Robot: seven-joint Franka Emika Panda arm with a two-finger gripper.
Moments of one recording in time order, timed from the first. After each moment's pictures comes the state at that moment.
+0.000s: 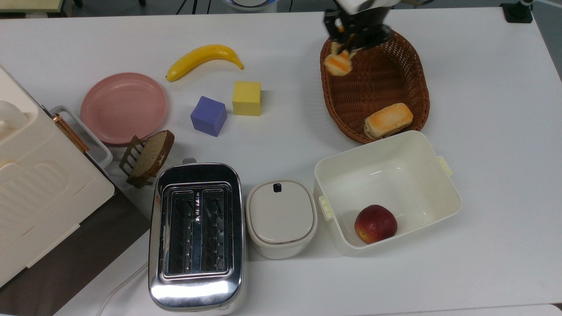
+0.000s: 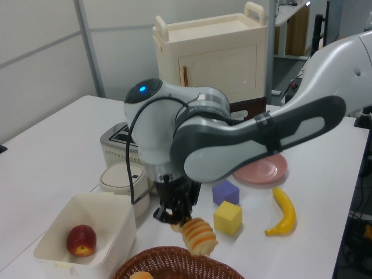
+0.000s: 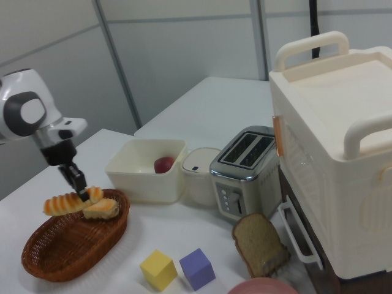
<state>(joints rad) 0.21 0.12 0.30 -1.73 -0.18 1.75 0.71</state>
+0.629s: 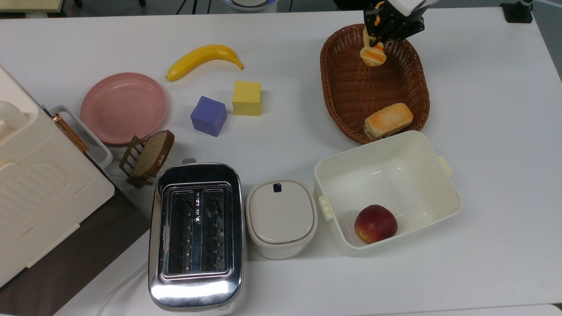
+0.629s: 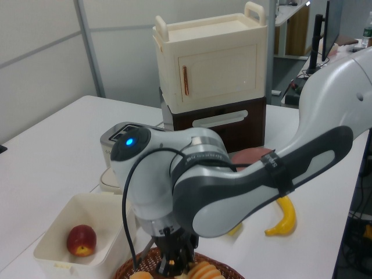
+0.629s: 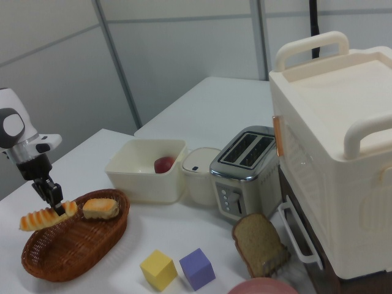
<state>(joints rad) 0.36 0.17 0.30 -1.76 -0.18 1.74 0.71</state>
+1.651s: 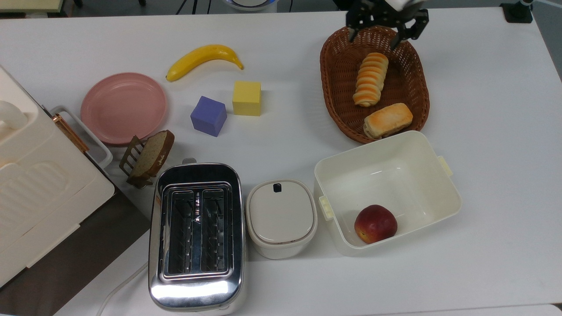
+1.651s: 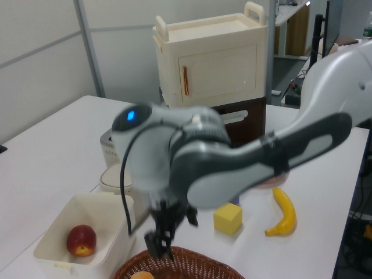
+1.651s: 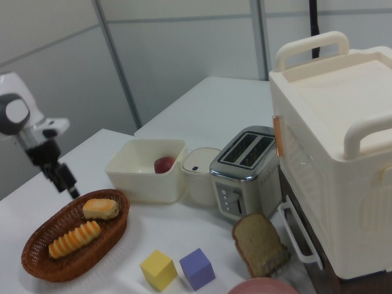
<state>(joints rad) 0.30 0.14 0.30 -1.71 -0.20 1.72 0.70</state>
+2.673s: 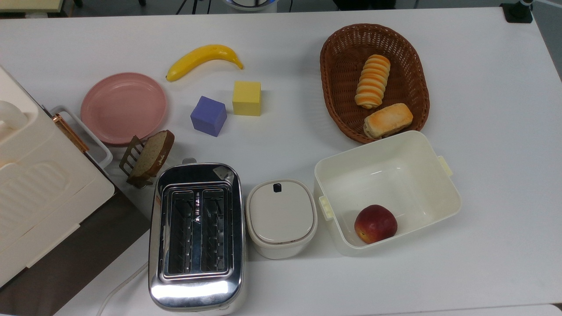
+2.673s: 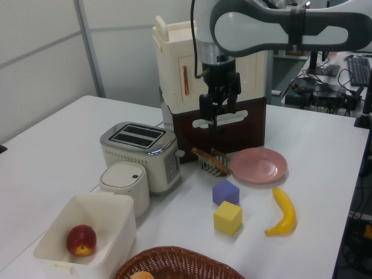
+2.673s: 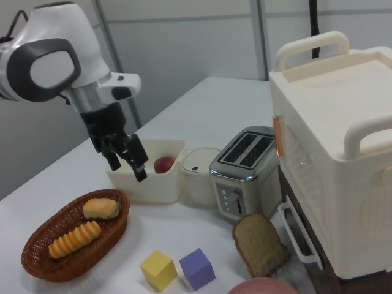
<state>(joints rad) 0.07 -0.04 -0.03 -1.59 -0.08 1.55 0.09</state>
